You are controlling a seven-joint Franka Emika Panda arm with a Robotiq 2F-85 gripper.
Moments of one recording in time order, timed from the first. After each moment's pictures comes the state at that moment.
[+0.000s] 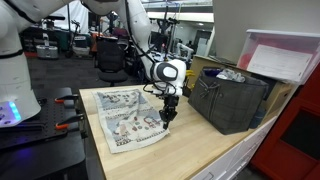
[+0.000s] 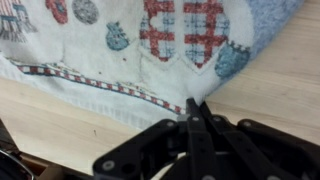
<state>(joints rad) -0.01 0.86 -0.39 -1.71 -0.09 2.38 1.23</state>
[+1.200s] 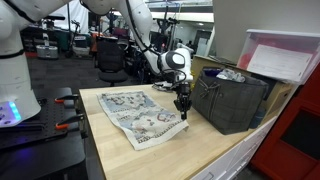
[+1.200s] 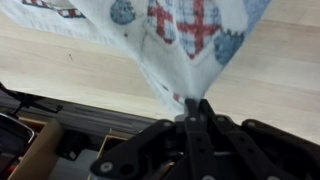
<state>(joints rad) 0.05 0.85 -0.49 -1.60 -0.28 2.38 1.38</state>
